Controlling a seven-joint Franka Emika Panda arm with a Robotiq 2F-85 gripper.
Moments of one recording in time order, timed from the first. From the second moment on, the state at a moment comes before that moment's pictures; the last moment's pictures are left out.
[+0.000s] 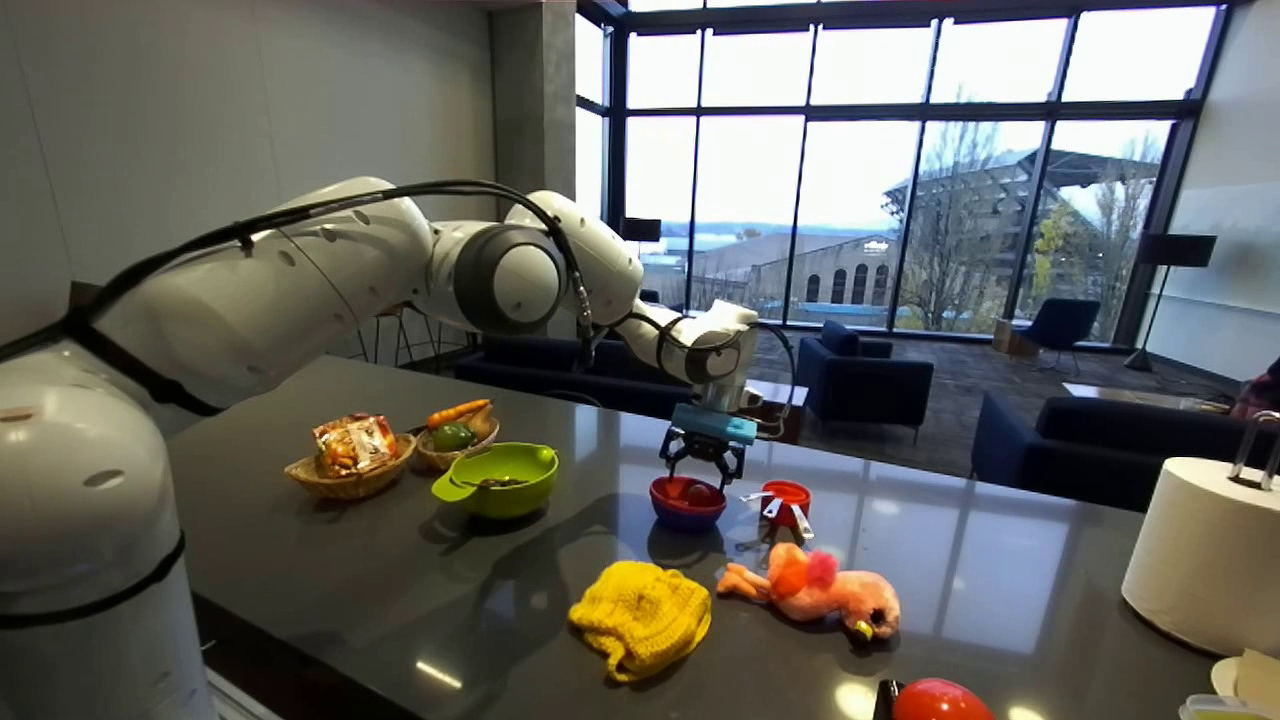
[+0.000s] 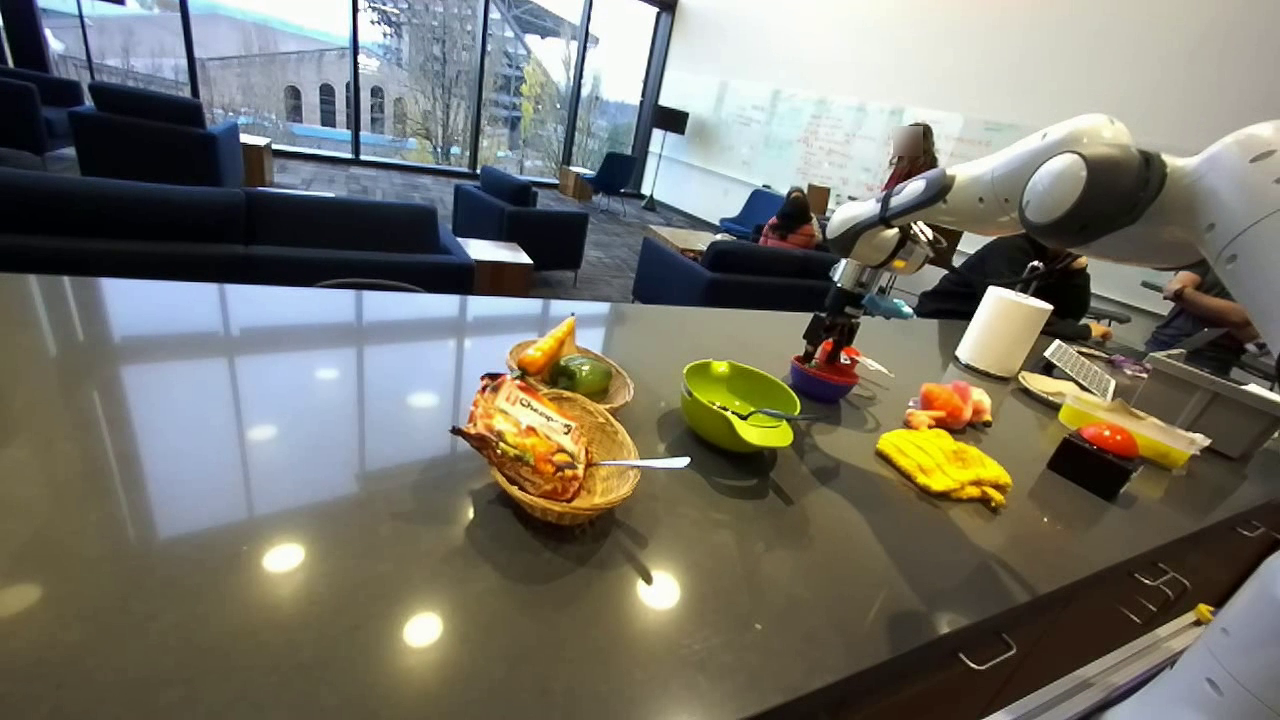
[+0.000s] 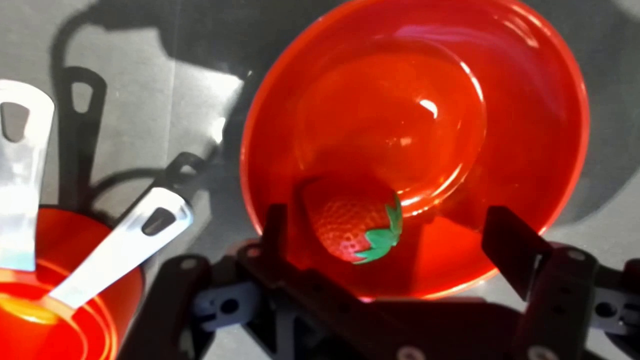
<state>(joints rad) -0.34 0.99 -0.01 -1.11 0.14 2.04 -0.61</state>
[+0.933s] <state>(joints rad) -0.34 1.02 0.00 -1.08 0.14 2.02 -0.62</state>
